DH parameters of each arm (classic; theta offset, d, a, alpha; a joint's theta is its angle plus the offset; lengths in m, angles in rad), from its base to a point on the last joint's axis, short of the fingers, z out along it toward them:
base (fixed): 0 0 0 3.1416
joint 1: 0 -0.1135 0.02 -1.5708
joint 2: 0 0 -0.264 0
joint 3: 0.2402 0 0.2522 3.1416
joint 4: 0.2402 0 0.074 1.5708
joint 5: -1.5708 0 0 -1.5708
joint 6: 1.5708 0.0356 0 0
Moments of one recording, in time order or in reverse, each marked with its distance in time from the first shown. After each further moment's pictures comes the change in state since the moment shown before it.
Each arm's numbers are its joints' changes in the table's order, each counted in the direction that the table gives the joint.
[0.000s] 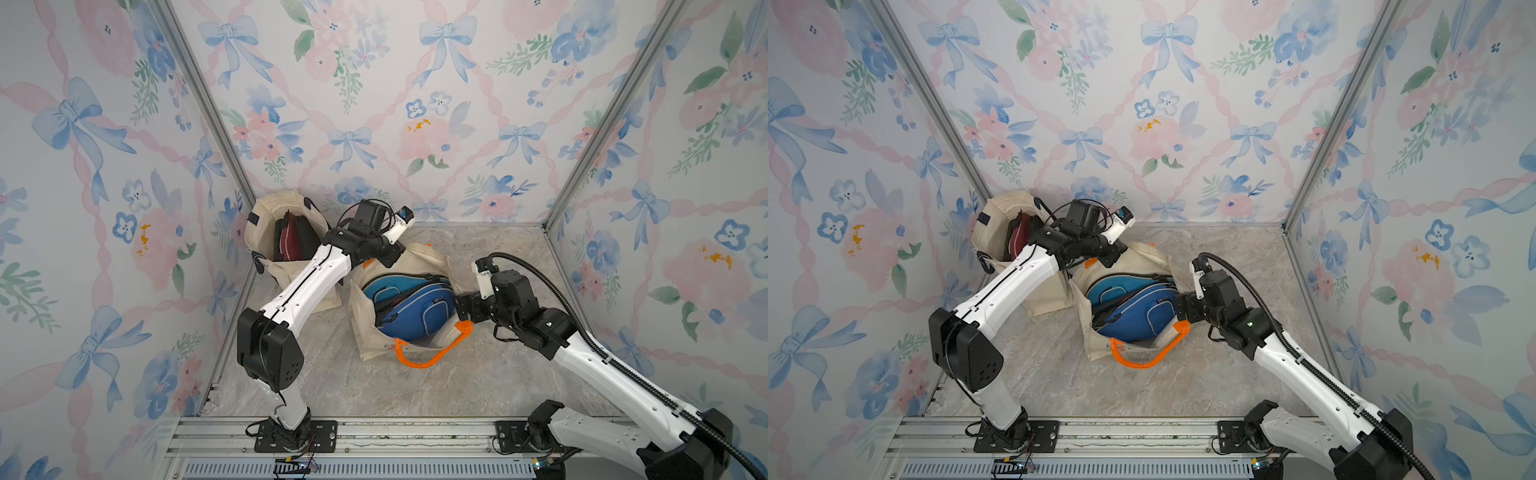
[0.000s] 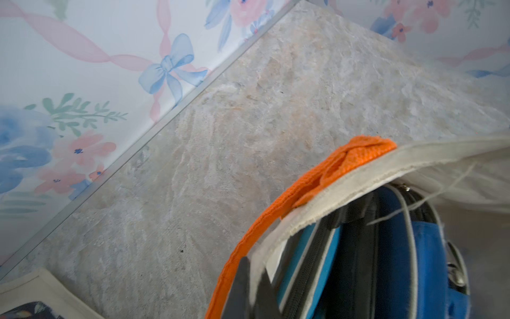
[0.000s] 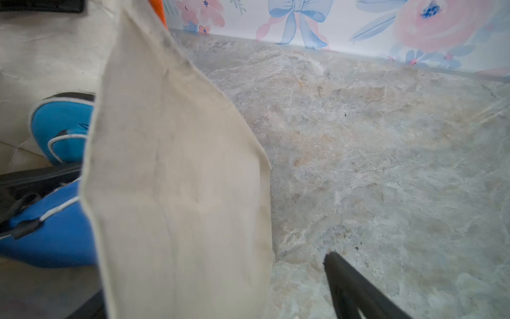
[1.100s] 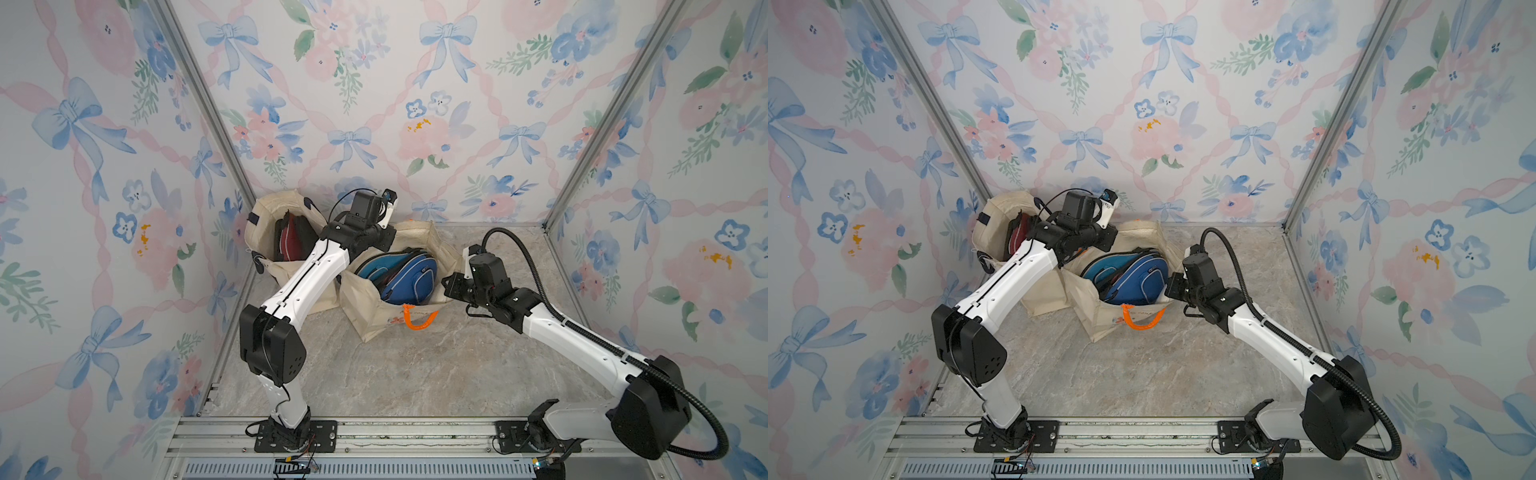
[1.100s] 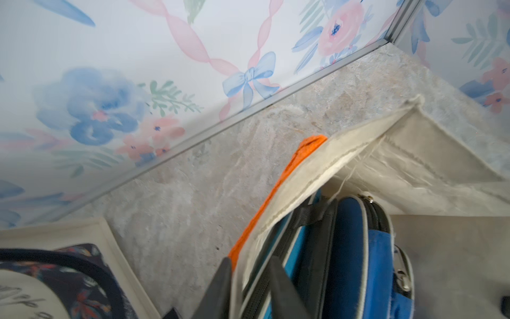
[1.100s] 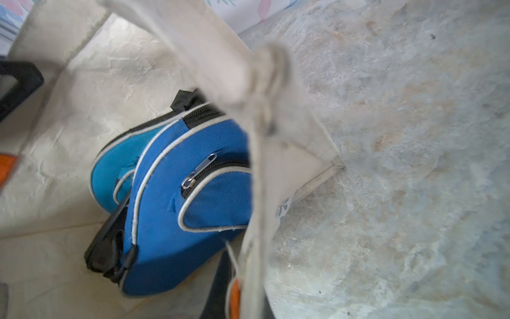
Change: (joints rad) left arm -0.010 -0.034 0.045 -0.080 0.226 -0.177; right arm 0.037 -0.258 0.071 -0.202 0.154 0.494
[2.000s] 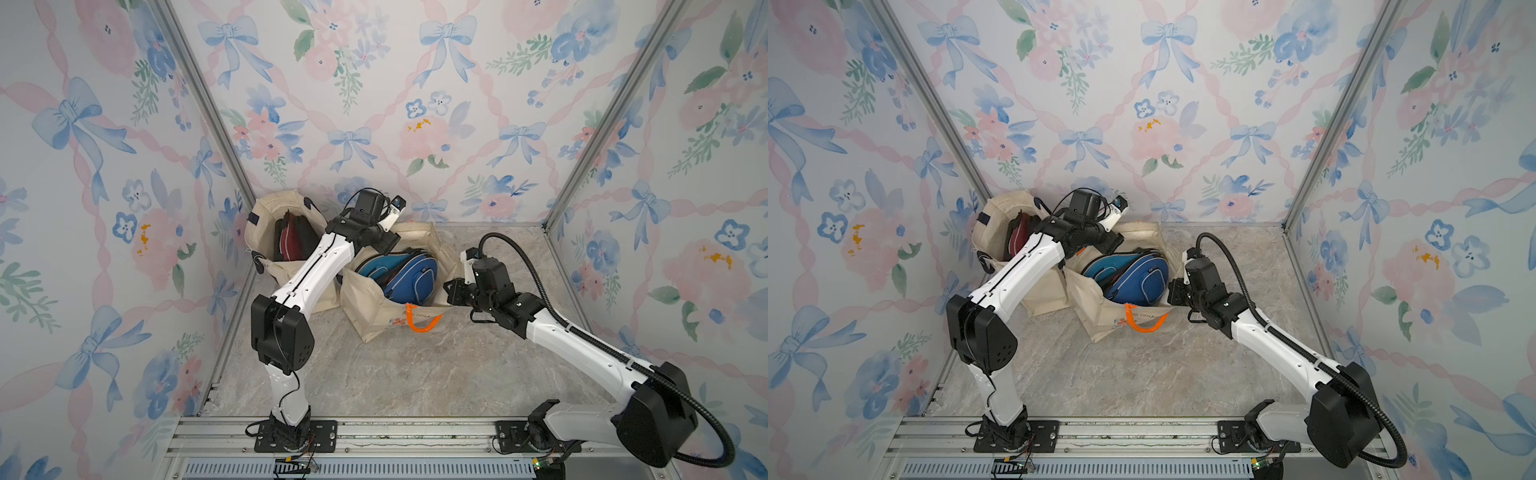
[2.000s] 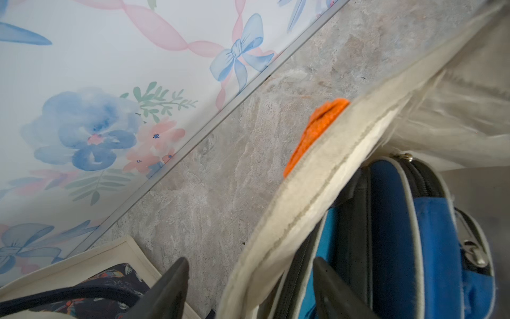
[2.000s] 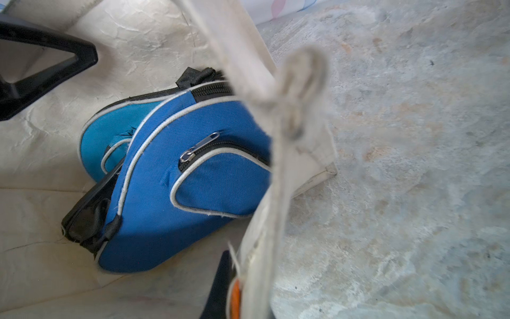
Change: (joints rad) left arm -0.018 -0.099 0.089 0.112 -0.018 0.259; right arm 0.000 0.042 -0.047 -0.003 0.013 -0.159
